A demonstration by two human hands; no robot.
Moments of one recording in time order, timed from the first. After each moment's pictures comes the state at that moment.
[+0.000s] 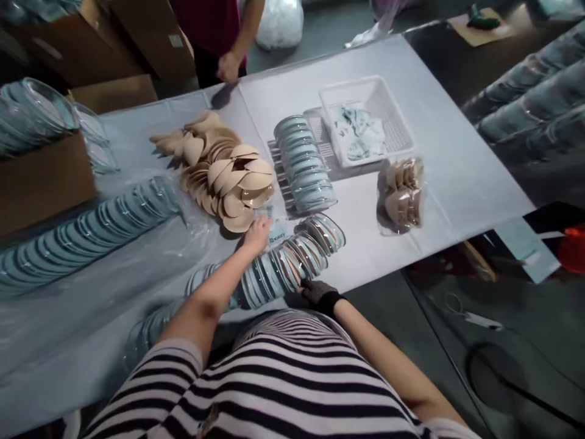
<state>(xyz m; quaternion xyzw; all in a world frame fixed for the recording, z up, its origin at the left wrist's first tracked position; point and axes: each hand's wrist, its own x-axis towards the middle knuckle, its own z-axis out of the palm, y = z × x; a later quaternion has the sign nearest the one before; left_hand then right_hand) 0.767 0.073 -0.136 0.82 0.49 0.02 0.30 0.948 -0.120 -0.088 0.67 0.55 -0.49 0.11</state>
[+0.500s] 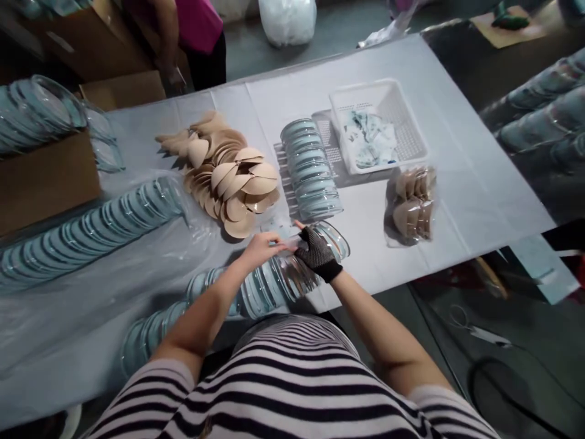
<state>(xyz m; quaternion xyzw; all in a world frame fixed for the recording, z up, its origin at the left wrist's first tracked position) 0.769 0.068 -0.064 0.72 0.43 0.17 0.52 0.969 -0.002 -0.036 0.66 0.57 -0.39 -0.30</state>
